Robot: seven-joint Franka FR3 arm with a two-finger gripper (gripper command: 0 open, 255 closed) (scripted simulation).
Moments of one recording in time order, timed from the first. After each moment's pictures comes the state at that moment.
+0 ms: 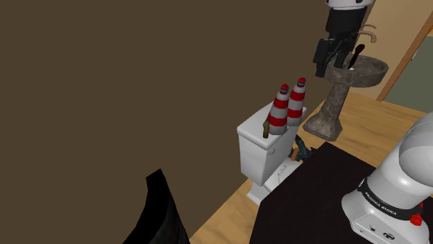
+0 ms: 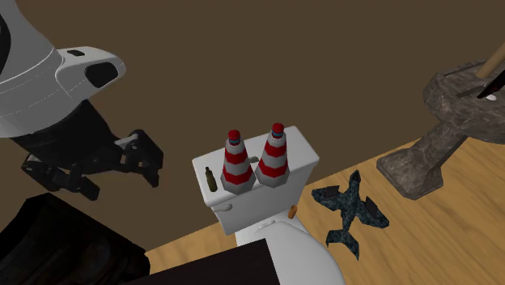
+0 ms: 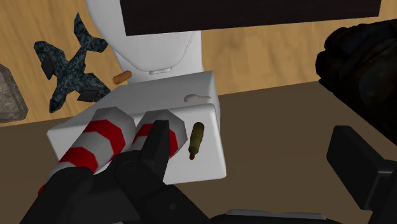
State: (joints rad) arm -0.02 -0.83 0.04 -2.42 -0.04 1.53 0.10
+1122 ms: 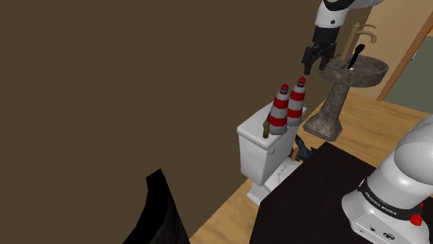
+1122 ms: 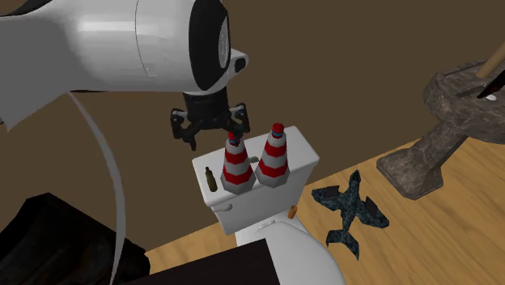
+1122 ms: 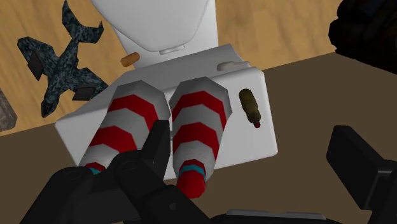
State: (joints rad) arm -0.12 -0.43 -0.24 -2.30 -0.11 1.84 -0.14
